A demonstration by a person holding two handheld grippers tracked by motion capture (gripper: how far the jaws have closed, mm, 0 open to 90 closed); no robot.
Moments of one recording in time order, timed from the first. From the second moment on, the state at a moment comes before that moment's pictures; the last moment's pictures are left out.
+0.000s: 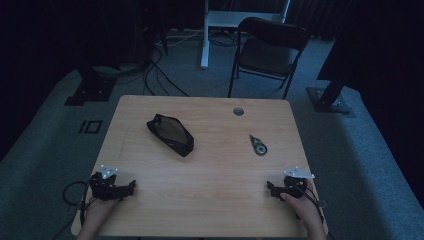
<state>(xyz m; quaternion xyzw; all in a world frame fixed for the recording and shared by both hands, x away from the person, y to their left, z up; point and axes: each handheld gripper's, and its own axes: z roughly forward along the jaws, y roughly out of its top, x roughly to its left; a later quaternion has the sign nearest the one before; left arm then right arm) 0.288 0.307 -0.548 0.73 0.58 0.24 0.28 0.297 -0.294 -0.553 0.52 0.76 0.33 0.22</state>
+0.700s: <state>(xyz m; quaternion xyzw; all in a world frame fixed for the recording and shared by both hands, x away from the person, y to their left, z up) 0.288 0.307 -0.548 0.73 0.58 0.24 0.29 0.296 -0.283 -0.553 0.51 0.76 0.34 0.22</state>
